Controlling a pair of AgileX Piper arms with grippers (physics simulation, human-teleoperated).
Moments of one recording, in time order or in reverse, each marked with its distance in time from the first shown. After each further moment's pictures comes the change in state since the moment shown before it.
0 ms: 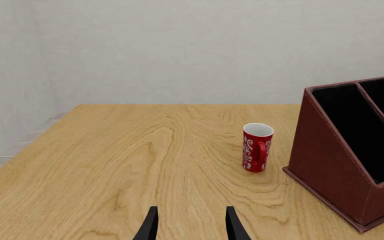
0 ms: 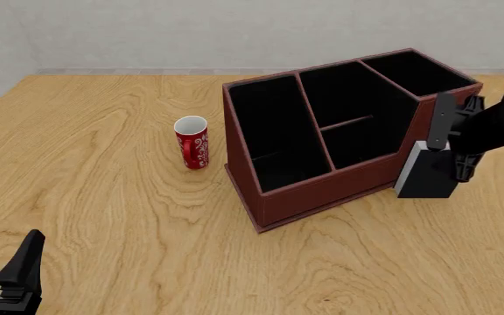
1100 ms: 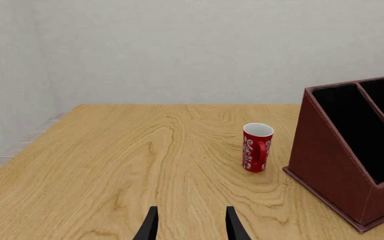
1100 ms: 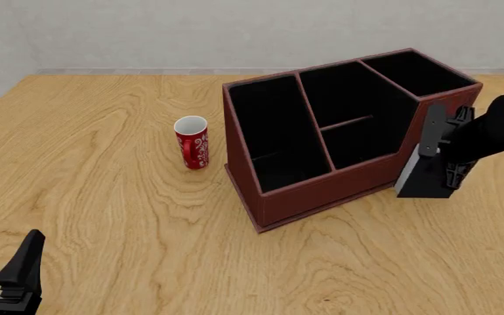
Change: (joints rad) left arm 0.000 0.000 0.000 0.000 0.000; right arm 0.016 0.037 0.035 -0.041 0.058
